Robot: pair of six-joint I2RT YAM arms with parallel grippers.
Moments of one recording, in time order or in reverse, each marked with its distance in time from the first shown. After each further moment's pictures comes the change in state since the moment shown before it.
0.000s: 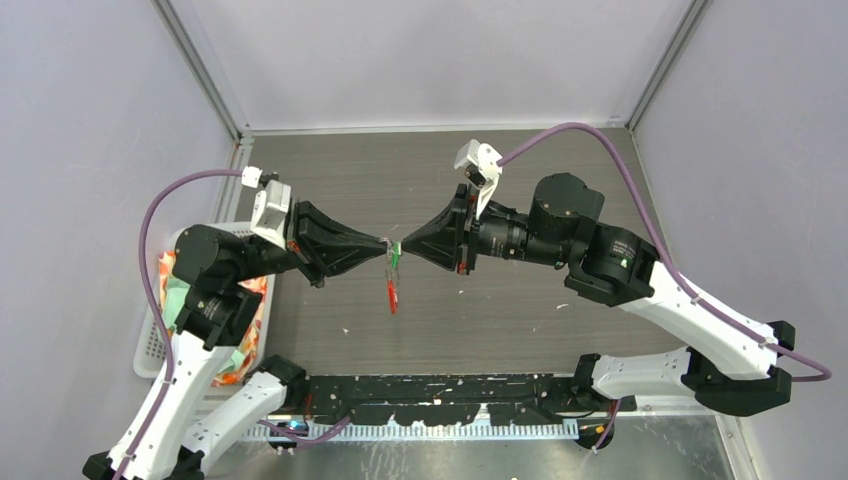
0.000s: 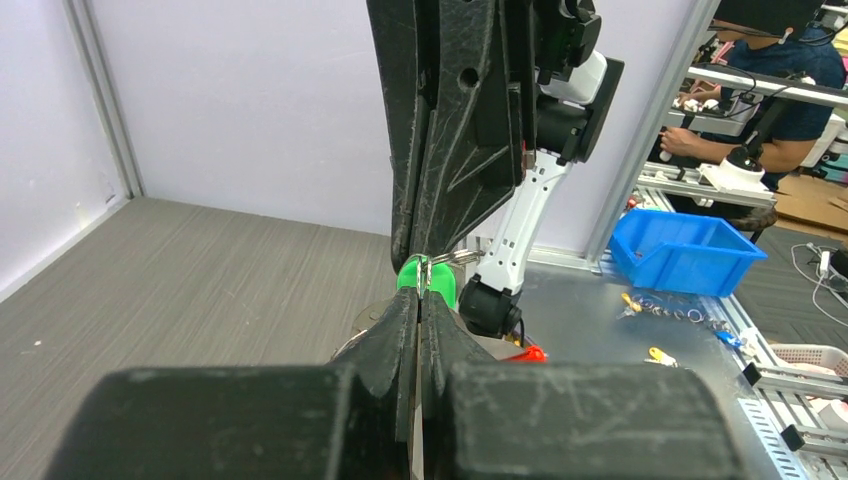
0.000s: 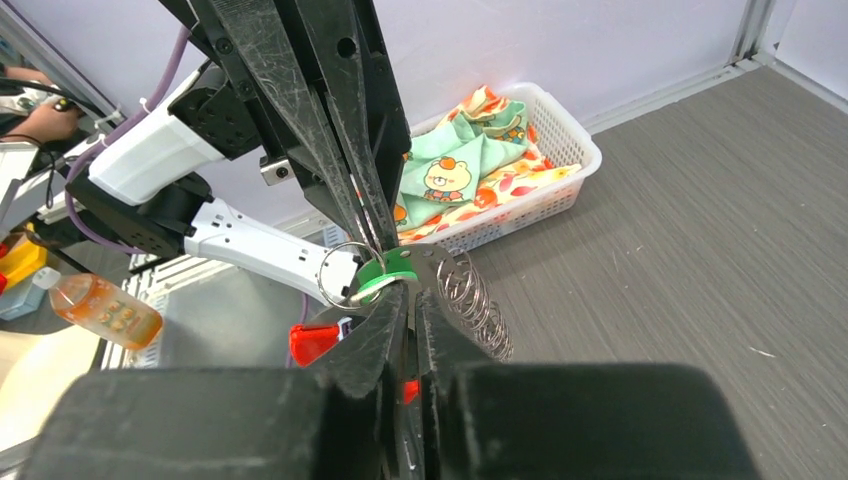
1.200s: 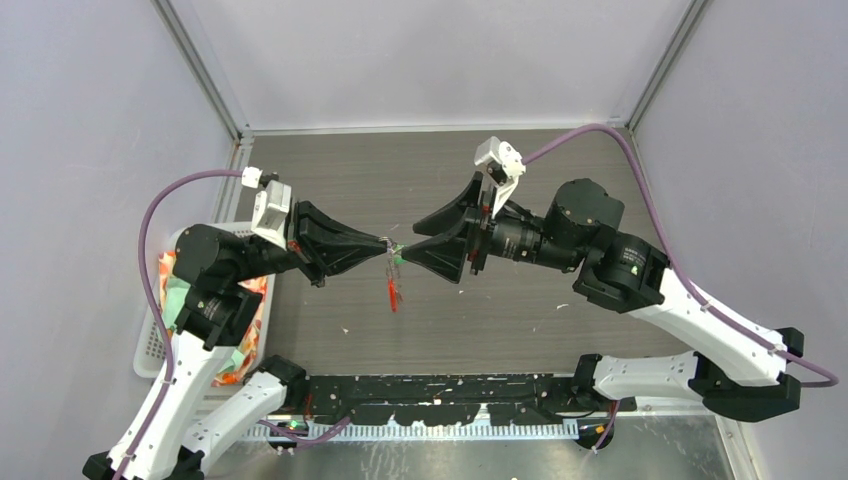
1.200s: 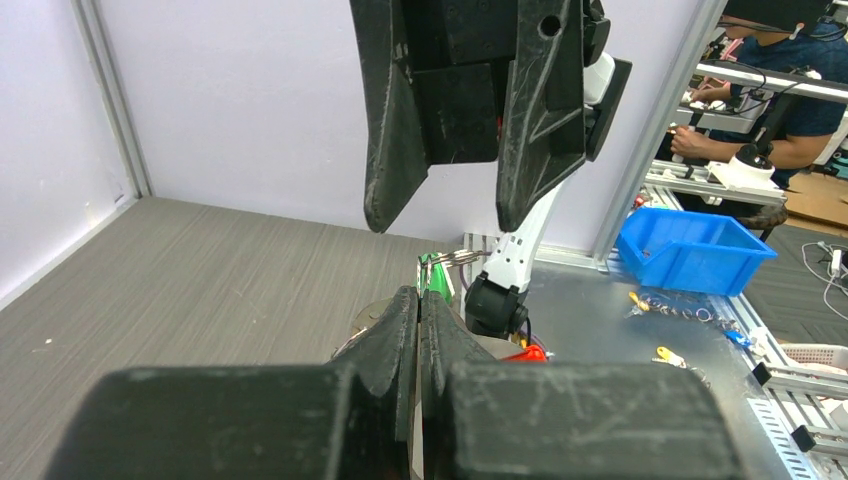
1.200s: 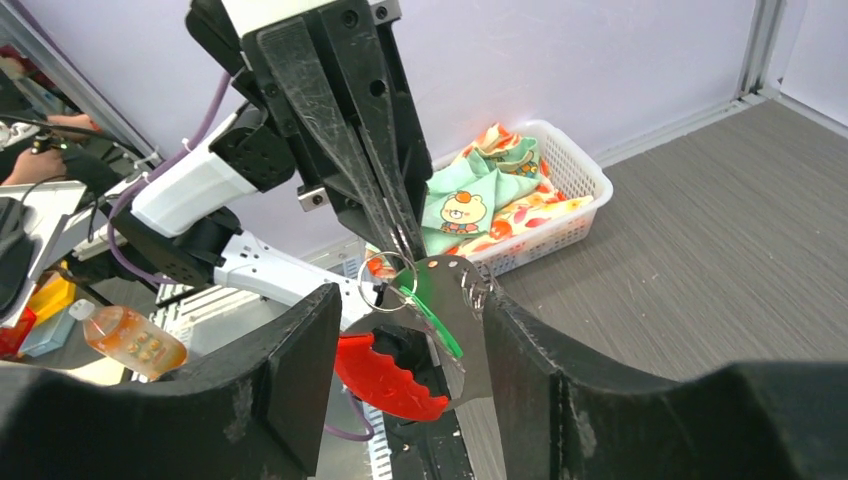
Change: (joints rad) left arm 0.000 -0.002 0.000 -0.008 -0.007 0.019; right arm 0.000 -0.049 -0.054 0.083 0.017 0.051
